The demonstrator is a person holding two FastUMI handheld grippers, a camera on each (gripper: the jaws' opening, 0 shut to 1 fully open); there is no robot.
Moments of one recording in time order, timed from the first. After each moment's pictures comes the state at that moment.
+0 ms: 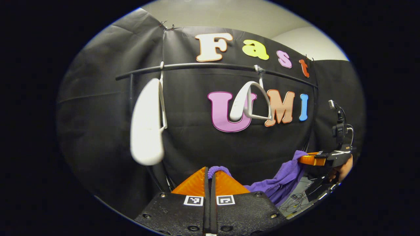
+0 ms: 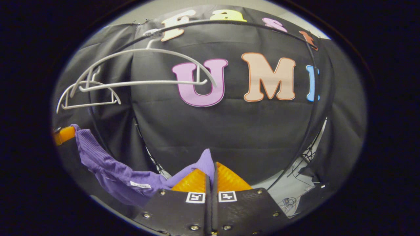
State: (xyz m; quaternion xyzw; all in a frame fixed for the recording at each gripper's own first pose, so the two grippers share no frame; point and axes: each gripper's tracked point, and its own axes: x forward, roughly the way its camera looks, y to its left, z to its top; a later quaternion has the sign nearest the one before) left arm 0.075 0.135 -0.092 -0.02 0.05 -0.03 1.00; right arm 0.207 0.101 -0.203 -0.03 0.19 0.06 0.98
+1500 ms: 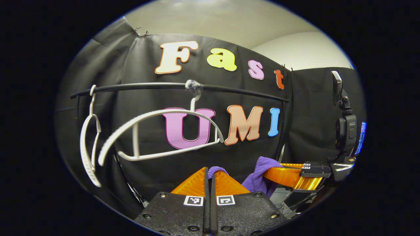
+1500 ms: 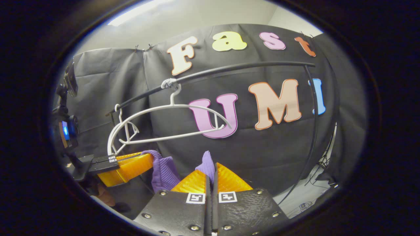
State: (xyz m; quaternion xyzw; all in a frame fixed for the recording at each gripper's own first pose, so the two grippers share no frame) left arm 0.141 -0.043 -0.039 -0.04 0.00 -0.14 0.99; right arm 0.206 0.124 -0.102 0.05 0.12 0.12 0.98
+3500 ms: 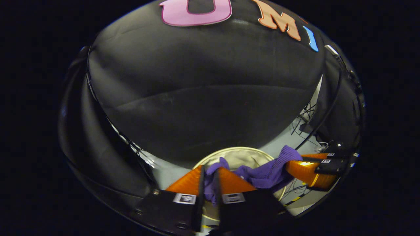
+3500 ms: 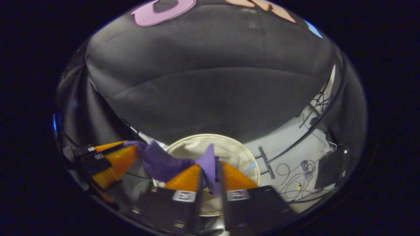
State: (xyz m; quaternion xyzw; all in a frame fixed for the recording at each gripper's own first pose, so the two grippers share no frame) left arm 0.271 -0.069 -0.499 -0.01 0.40 -0.07 0.91; right arm 0.293 0.082 -0.553 0.01 0.45 0.00 0.89
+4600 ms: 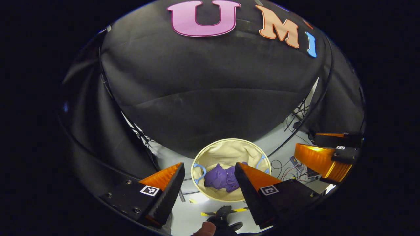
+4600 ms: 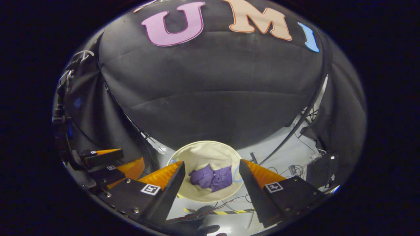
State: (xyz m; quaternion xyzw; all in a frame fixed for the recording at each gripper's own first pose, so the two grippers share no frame) left arm 0.234 -0.072 -0.419 -0.02 0.36 -0.07 0.93; right arm 0.235 0.068 -0.399 0.00 0.40 -0.01 0.92
